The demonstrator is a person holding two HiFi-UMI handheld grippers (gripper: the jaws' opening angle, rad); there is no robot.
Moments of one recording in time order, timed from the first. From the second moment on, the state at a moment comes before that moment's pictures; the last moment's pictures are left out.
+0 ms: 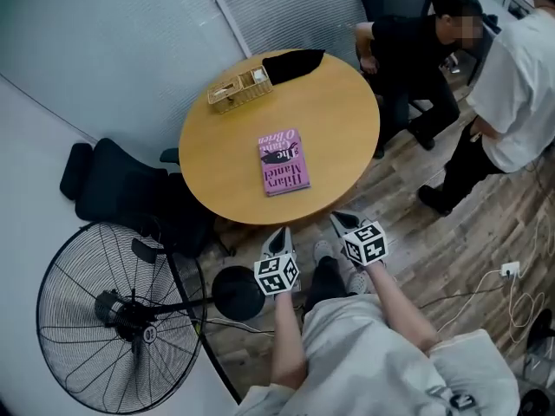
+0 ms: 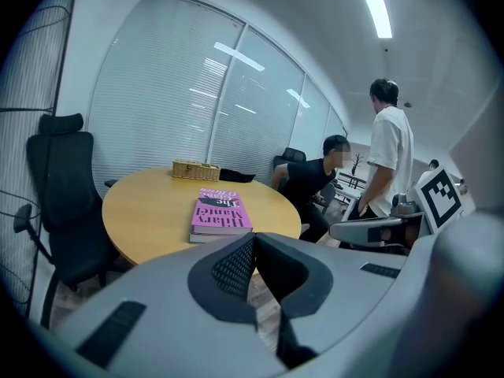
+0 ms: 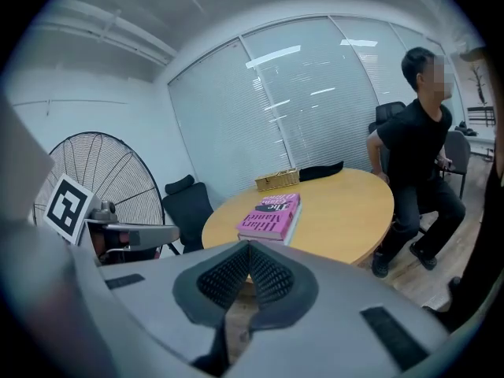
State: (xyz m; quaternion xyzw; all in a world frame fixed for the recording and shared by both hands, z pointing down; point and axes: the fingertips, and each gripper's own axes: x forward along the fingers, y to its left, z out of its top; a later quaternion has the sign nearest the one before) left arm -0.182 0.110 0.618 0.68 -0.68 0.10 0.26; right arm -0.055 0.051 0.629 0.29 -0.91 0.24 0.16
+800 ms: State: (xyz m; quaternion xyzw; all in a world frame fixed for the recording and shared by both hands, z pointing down) left arm -0.182 0.119 0.614 0.69 -0.68 0.09 0.25; right arm -0.061 0.059 0.630 0.27 -0.92 0.22 0.18
